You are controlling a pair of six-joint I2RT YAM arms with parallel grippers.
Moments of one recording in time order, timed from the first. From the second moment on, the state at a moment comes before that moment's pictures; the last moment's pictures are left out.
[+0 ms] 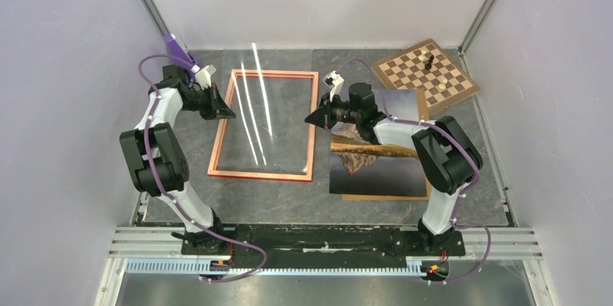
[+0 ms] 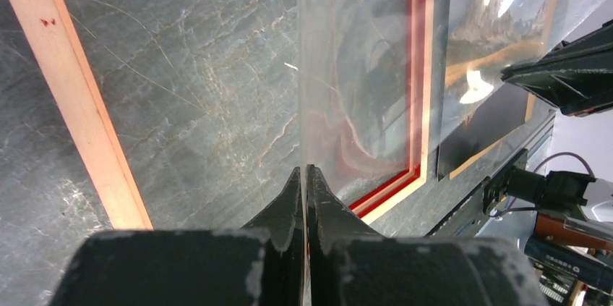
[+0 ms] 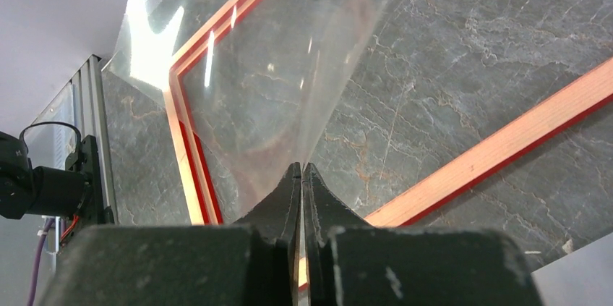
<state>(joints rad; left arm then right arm) 0.24 1.75 1.32 -0.78 0.79 0.13 0.53 1.83 0.99 0.53 -0.63 0.31</state>
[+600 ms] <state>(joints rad) 0.24 1.82 1.44 -0.84 0.78 0.13 0.53 1.88 1.05 0.48 -0.63 0.31</state>
